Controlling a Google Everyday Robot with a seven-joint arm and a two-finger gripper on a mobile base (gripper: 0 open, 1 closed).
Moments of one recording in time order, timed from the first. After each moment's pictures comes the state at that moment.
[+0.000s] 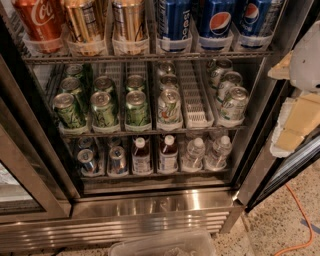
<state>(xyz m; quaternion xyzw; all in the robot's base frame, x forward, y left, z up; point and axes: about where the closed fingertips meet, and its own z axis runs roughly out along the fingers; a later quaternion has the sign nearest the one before) 0.438 -0.217 0.976 -0.60 0.78 -0.03 0.16</state>
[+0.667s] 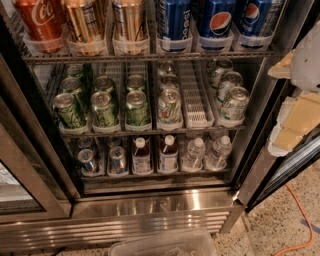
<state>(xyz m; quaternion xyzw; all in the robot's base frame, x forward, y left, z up) 0.439 -0.214 0.978 -0.60 0.78 -0.03 0.17</state>
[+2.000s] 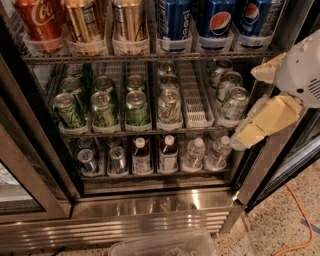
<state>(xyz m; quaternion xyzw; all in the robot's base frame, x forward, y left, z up) 0.445 -0.163 0.983 -0.52 0.79 0.08 0.31</state>
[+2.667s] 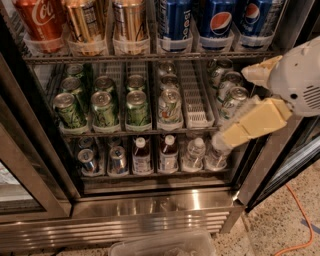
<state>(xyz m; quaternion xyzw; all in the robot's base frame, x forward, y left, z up) 0.435 -0.133 0.992 -0.50 0.77 0.13 0.37</state>
